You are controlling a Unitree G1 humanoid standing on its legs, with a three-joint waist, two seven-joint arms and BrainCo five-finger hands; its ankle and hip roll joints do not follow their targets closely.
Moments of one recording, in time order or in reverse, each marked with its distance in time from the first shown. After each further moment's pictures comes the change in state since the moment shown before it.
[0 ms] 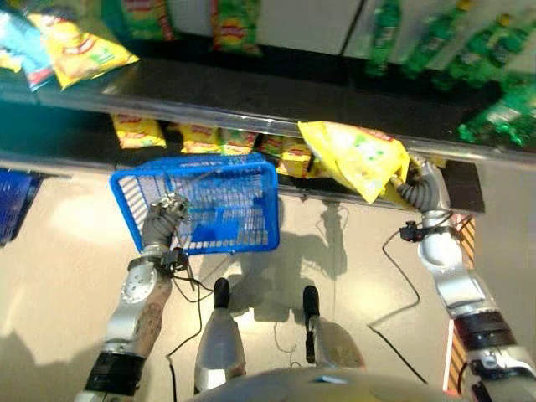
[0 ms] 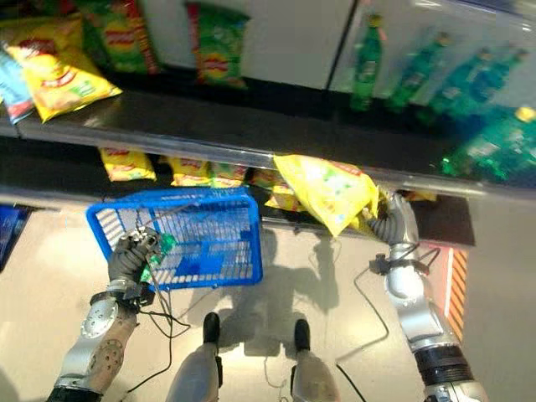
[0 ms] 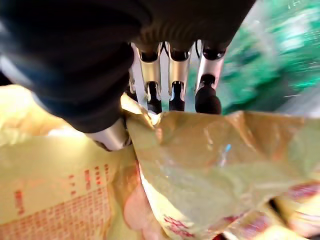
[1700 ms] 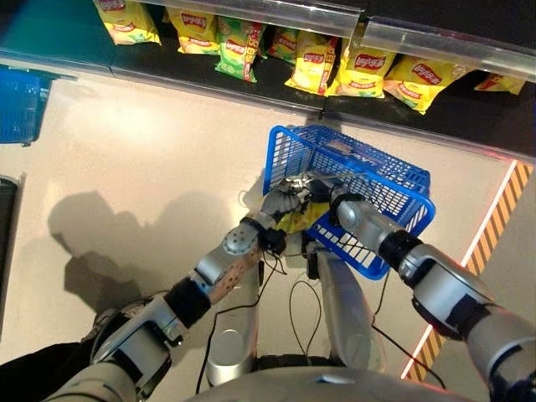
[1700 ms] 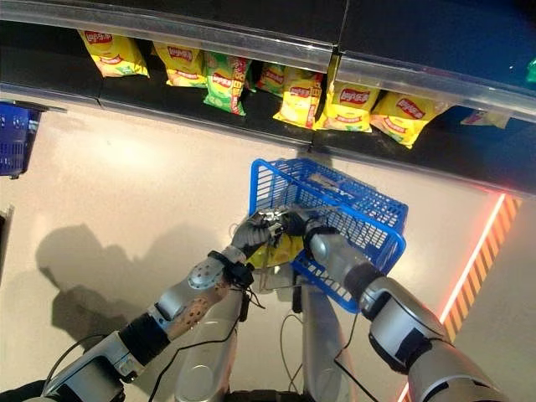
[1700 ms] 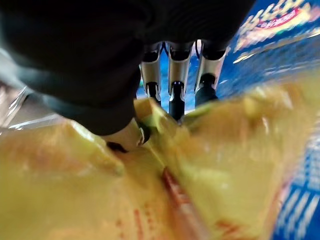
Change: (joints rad) left arm -0.521 -0.008 -0.647 0.059 -0.136 0.030 -0.036; right arm -0.848 0.191 0.694 0.814 -0.002 0.094 0.076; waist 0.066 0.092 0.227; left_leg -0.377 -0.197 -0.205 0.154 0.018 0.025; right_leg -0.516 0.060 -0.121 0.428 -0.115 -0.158
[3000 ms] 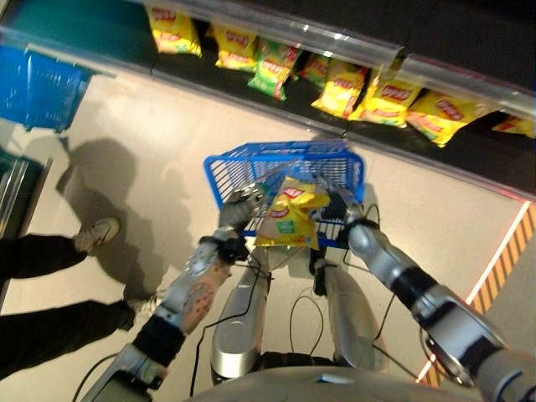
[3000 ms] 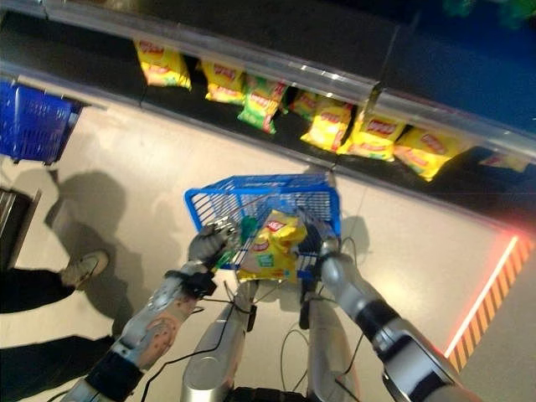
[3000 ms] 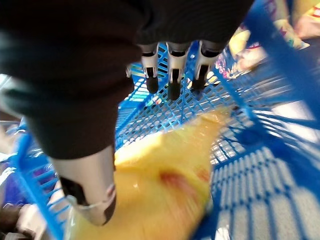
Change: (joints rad) left arm 0.419 0.026 0.407 -0.080 -0.060 0.022 0.002; right arm 0.595 -0.121 -0.203 -0.551 -0.127 -0.003 0.020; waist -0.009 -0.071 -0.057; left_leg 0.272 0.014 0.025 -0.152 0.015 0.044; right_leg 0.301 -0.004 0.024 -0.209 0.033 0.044
